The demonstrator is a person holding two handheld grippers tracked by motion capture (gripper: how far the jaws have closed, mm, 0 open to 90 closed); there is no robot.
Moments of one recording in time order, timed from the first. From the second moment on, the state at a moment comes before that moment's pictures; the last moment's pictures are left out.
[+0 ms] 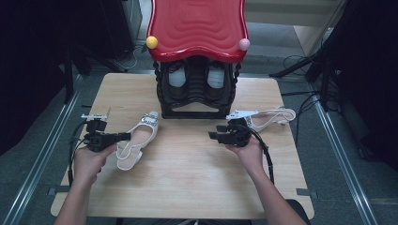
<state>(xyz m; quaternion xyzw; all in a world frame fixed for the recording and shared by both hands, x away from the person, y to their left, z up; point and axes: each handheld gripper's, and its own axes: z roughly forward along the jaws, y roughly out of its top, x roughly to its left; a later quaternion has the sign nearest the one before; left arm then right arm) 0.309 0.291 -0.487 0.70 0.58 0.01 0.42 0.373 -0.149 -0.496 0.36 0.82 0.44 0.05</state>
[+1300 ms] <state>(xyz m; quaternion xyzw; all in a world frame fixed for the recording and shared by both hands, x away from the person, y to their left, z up) 0.341 0.144 -0.514 0.79 0.46 -0.05 0.40 0.340 -0.155 -0.506 0.37 0.82 0.43 0.06</state>
